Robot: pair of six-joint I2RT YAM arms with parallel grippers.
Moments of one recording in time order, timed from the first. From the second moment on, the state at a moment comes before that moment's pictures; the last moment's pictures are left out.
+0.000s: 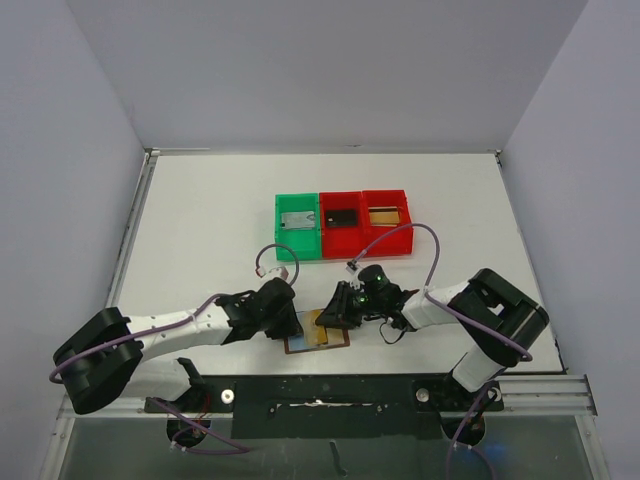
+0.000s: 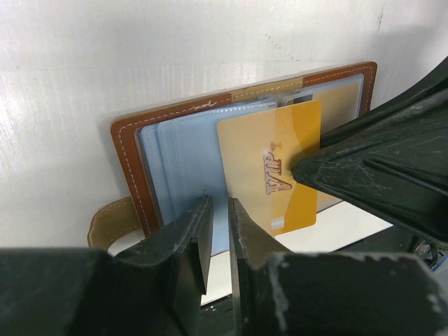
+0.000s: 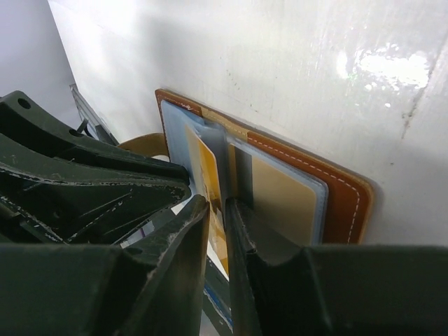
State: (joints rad) left arm -0.95 1.28 0.53 -0.23 -0.07 -1.07; right arm 0.76 1.59 0.47 0.43 -0.46 1.07
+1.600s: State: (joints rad) left arm -0.95 1.28 0.52 -0.22 -0.07 -1.06; right arm 0.77 1.55 0.42 0.45 -0.44 1.09
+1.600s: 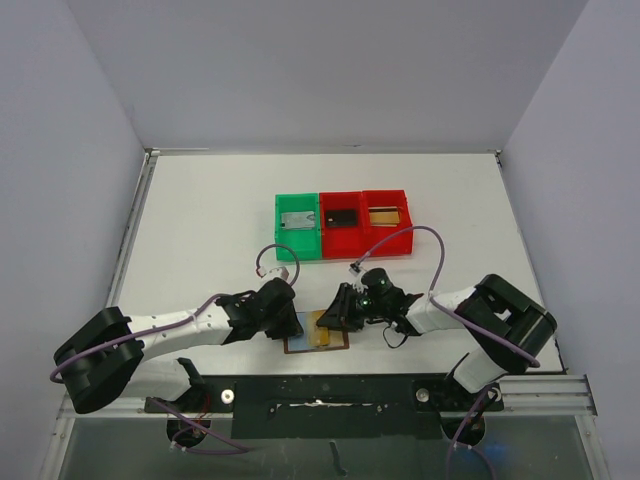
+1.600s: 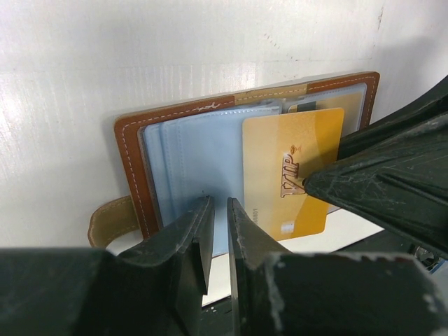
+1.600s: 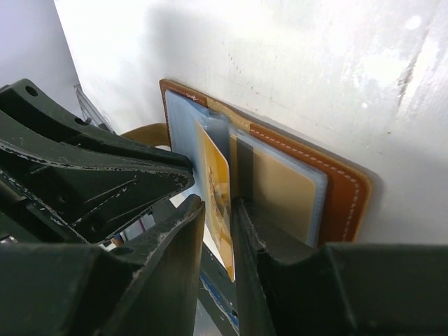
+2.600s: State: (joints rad) left arm -0.95 1.24 0.52 -0.27 -0.10 -1.06; right arm 0.73 1.27 0.41 0.23 -0.35 1.04
